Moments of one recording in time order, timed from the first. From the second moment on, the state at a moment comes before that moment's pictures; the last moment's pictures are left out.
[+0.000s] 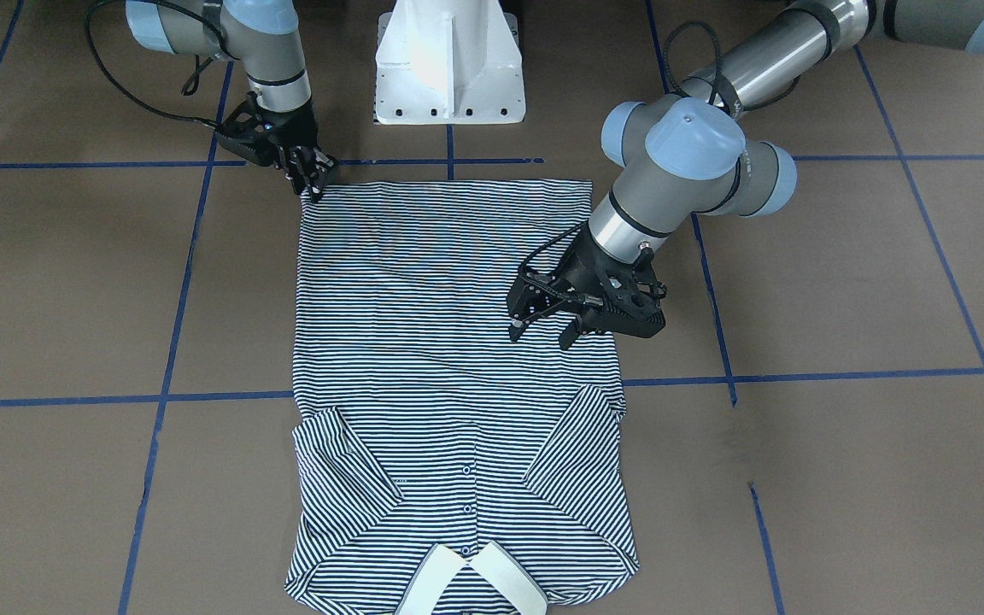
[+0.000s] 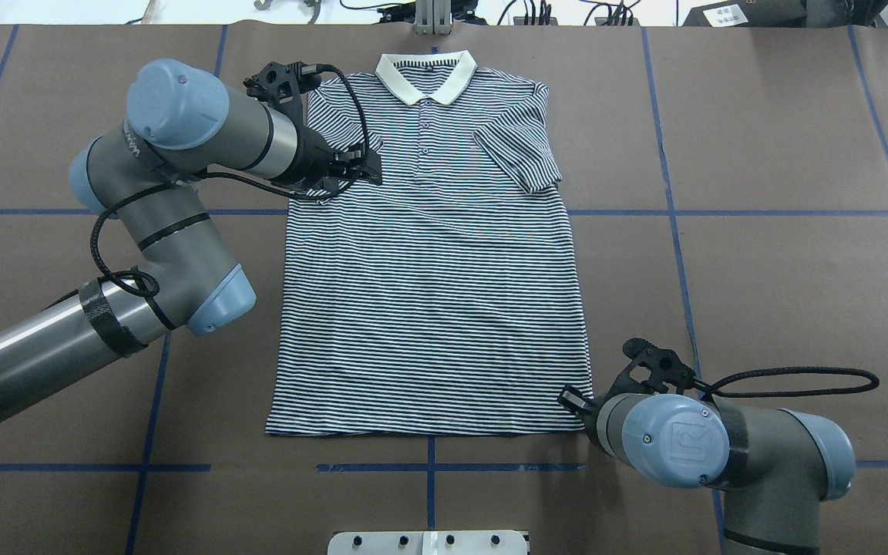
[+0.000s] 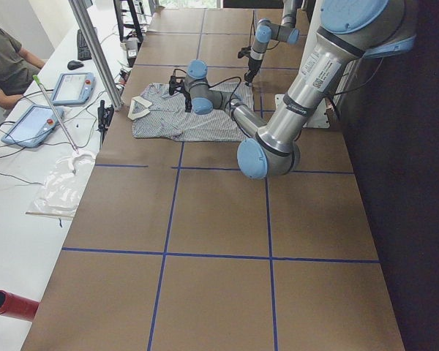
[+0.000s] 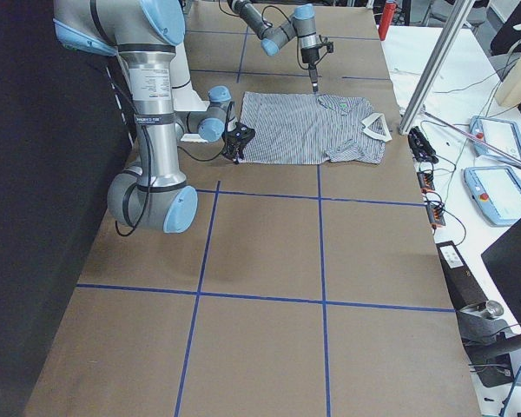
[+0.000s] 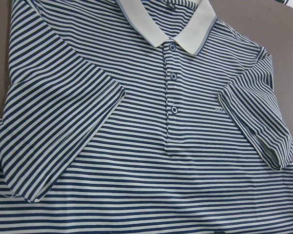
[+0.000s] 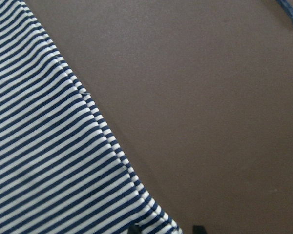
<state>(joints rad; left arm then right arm) -0.73 -2.22 -1.46 -2.24 -1.97 -1.27 0.21 -1.39 2.00 -1.43 1.54 2.01</state>
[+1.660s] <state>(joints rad) -0.26 -1.72 -1.99 -1.91 -1.60 -1.64 0.23 -1.40 2.08 -1.43 1.56 2.00</state>
